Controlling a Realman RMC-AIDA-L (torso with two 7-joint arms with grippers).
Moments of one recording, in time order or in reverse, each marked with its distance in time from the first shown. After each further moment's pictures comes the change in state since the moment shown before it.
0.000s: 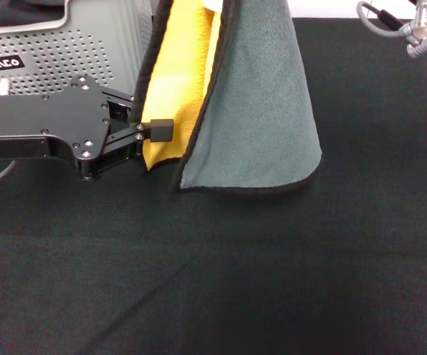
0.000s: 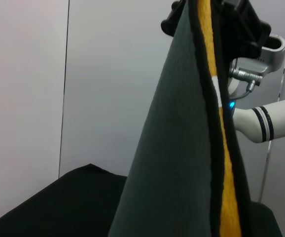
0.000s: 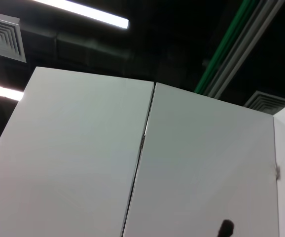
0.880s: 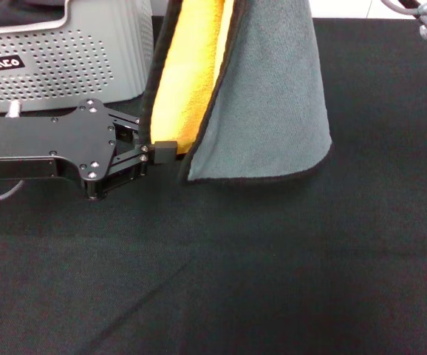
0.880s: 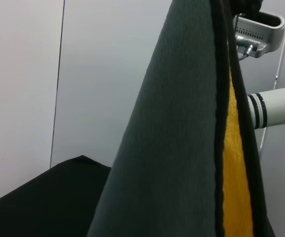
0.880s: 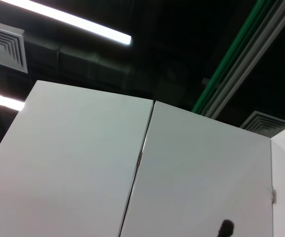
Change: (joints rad) left arm 0.000 0.000 0.006 -0.087 0.030 0.002 0.064; right arm -0.009 0.003 0.043 -0.039 0.003 -0.010 0.001
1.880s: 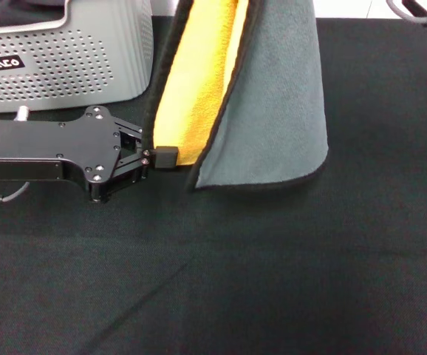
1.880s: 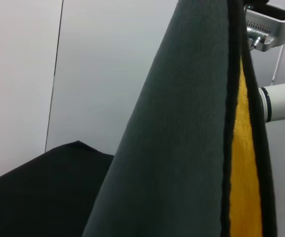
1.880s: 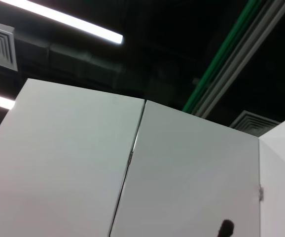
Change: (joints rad) left arm -0.038 0.015 -0.007 -0.063 0.049 -0.001 -0.005; right arm -0.030 0.003 0.007 0.004 0.000 -0.006 -0.009
